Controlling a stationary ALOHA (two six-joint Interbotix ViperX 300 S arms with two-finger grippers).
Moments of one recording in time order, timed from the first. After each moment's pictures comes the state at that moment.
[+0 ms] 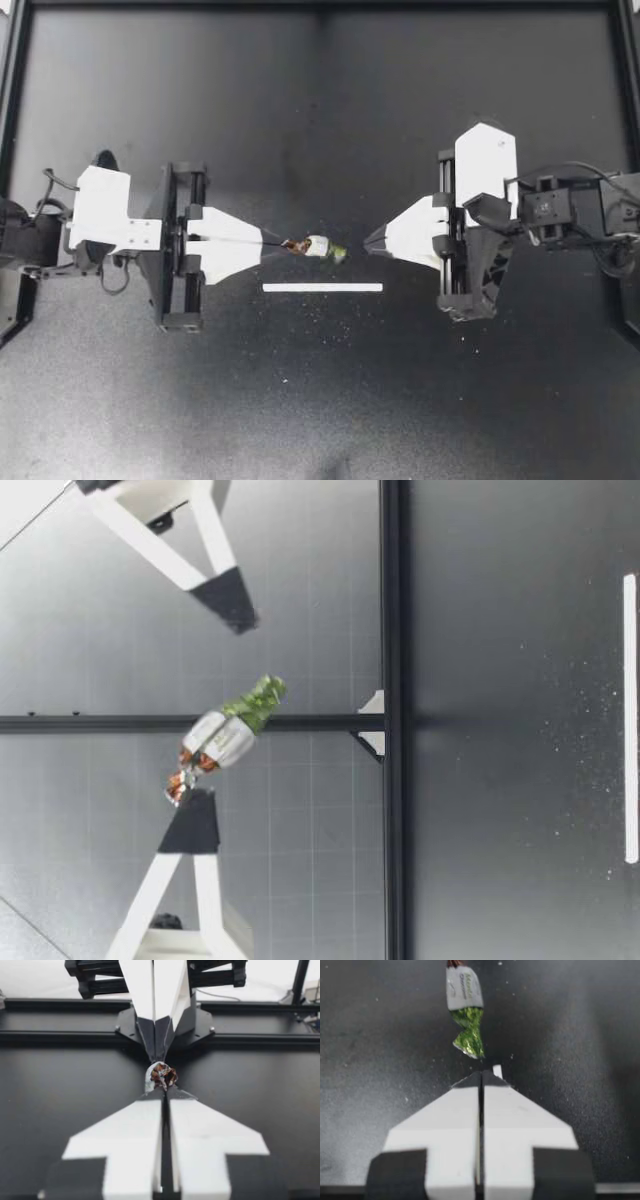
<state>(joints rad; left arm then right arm) -0.02 -0.20 0.98 -0.05 -0.73 0.03 -0.04 -0.31 0.81 -0.02 0.04 0.14</state>
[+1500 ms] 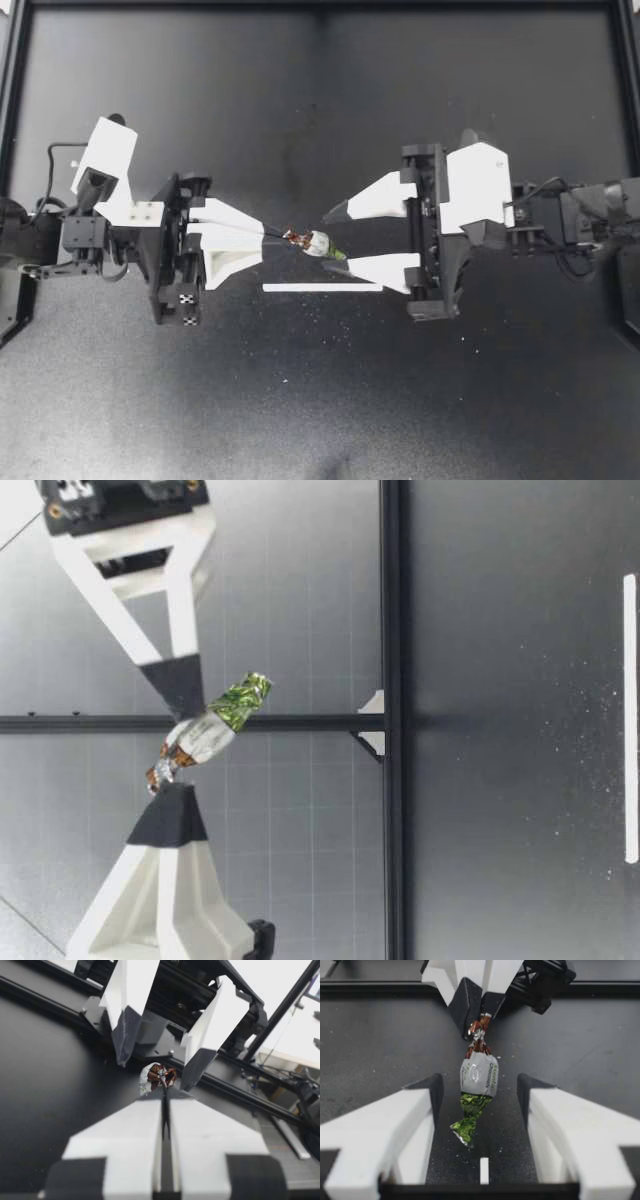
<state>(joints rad) -0.02 -0.20 0.96 -0.07 -0.73 -0.42 -0.04 -0.18 0.80 -0.05 -0.34 0.01</state>
